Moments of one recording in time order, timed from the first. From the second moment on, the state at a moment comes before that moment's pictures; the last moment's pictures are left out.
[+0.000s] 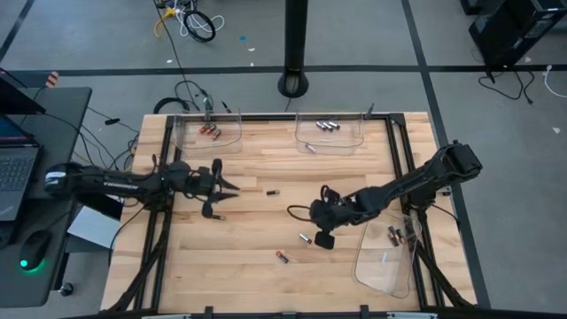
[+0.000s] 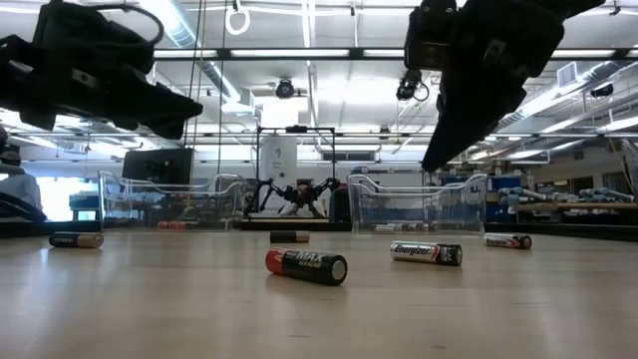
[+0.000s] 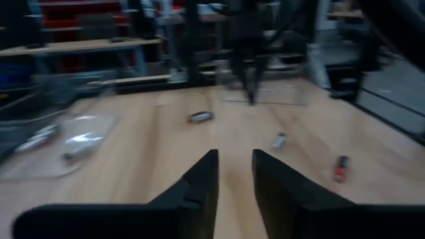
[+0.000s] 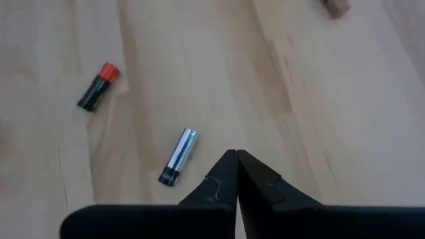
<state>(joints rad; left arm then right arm) 0.14 0.79 0.05 0.66 0.26 0.08 0.31 1.58 0.95 -0.37 0.21 0.55</state>
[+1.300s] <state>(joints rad) -0.27 1.76 0.62 0.65 0.37 0.10 0.45 1.59 0.91 -0.24 0.54 0.74</state>
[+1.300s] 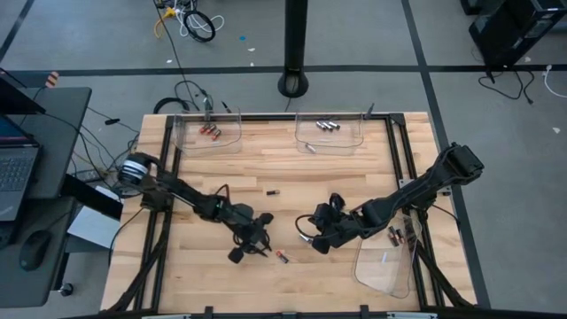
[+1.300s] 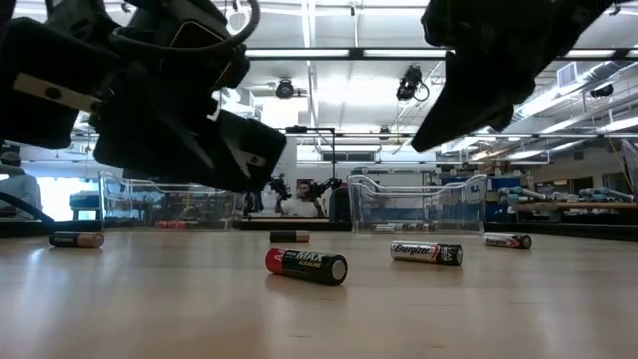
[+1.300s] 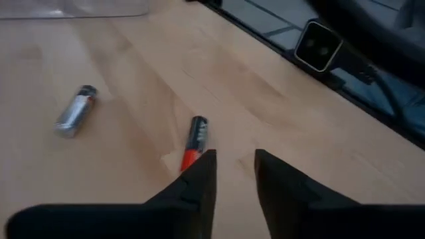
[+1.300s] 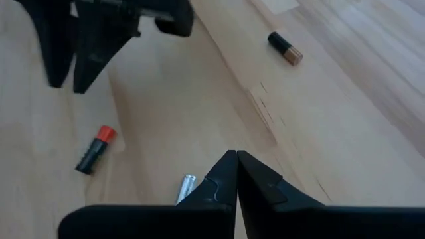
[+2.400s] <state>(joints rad) -0.29 2.02 0.83 0.60 0.25 0.13 0.46 1.59 0.81 -0.09 0.53 0.73</state>
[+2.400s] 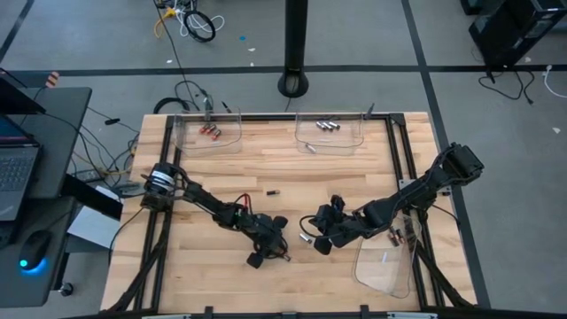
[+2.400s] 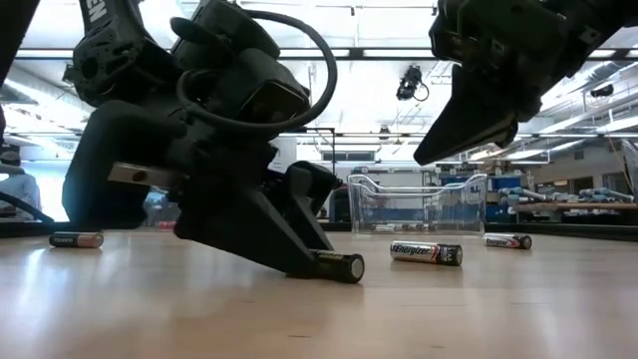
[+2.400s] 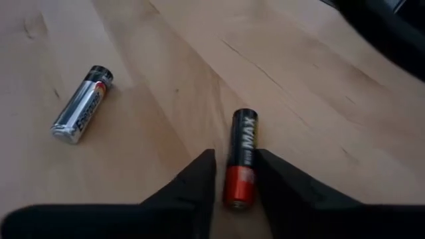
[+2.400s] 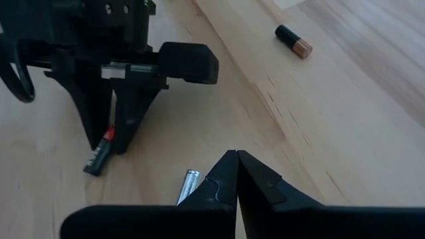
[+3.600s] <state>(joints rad) 0.13 1.04 0.83 -0.40 -0.29 0.02 0.45 1.59 0.81 -0.09 0.54 0.63</state>
